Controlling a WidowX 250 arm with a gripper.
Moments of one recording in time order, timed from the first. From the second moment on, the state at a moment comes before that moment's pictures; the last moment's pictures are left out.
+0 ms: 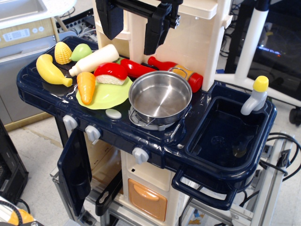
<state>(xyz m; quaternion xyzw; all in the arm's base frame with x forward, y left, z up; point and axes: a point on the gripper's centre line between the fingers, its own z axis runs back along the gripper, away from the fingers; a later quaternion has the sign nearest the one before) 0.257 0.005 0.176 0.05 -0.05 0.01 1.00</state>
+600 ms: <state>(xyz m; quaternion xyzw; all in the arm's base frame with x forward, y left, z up) 0.264 0.046 0.163 0.04 -0.06 0.16 0.98</state>
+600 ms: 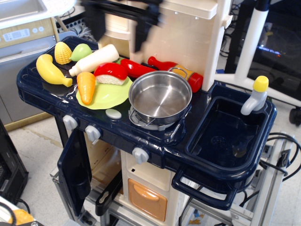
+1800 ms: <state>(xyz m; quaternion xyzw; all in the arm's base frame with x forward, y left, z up) 0.283 0.194 0.065 0.08 -0.14 0.26 0.95</state>
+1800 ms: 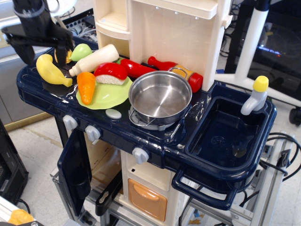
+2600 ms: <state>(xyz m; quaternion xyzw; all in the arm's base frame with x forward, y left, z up) 0.302 0.232 0.035 0.03 -0.08 0.31 0.95</state>
